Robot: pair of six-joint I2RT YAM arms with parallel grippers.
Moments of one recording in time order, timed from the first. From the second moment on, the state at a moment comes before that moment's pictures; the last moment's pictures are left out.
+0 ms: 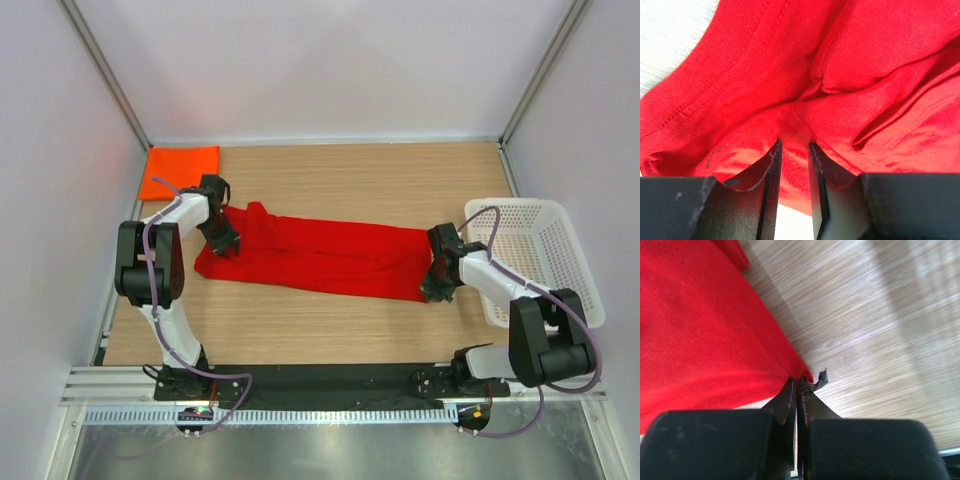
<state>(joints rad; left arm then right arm) -0.07 1.88 1.25 -0.76 -0.03 -0.62 0.20 1.36 0.67 -0.68 0.11 0.76</state>
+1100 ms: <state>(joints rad) 0.07 1.62 1.10 -0.69 0.05 -0.63 0.22 1.77 1.18 -0.77 0.10 0.51</state>
